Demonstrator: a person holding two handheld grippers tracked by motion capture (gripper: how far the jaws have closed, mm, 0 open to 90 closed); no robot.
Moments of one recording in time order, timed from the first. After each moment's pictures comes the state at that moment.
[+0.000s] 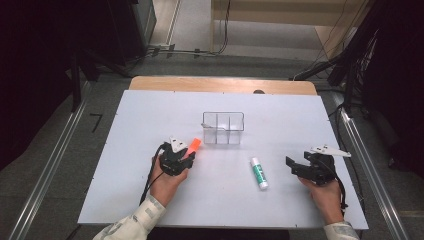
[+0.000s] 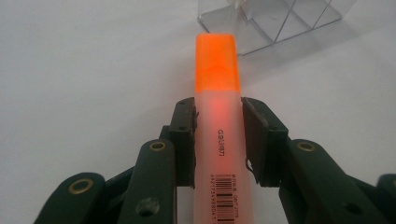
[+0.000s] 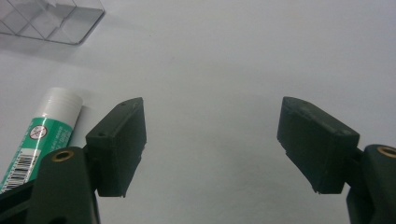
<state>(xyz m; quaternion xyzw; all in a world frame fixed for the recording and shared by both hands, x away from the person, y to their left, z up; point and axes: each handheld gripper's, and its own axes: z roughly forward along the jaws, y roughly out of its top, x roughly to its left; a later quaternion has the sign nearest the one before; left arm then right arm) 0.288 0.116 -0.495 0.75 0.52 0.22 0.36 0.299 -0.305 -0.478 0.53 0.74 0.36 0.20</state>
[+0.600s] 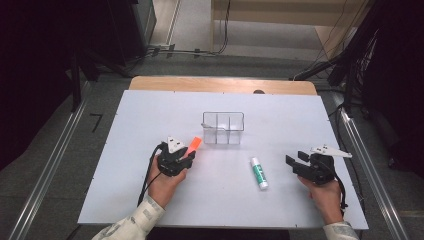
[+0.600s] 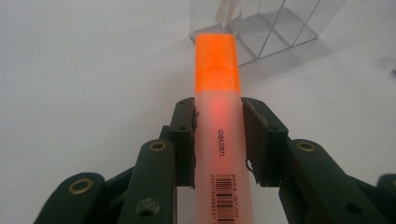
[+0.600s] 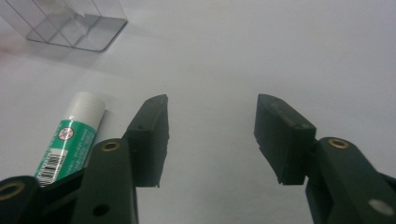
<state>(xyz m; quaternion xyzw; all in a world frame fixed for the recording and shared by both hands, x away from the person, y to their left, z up) 0.281 0.117 -0.484 0.74 0.51 0.21 0.39 0.297 -0.303 -0.475 0.51 0.74 0.39 0.19</state>
